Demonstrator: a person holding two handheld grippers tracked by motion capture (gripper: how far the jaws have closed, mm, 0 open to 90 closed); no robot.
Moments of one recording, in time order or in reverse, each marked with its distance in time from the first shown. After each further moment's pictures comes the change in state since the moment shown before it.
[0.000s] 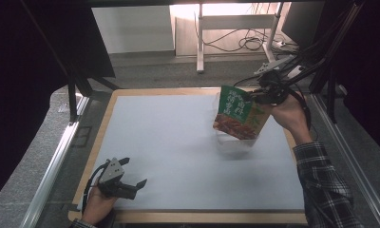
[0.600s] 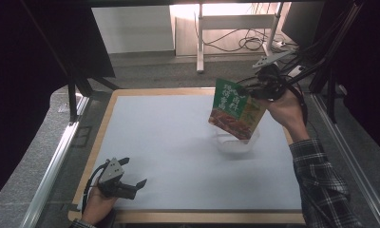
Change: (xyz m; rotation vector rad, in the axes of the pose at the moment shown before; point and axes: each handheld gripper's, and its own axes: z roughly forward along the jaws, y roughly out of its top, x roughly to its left) left arm 0.000 0.000 0.000 -0.007 0.000 -0.003; right arm 0.008 0.017 -0.010 -0.081 0.040 -0.010
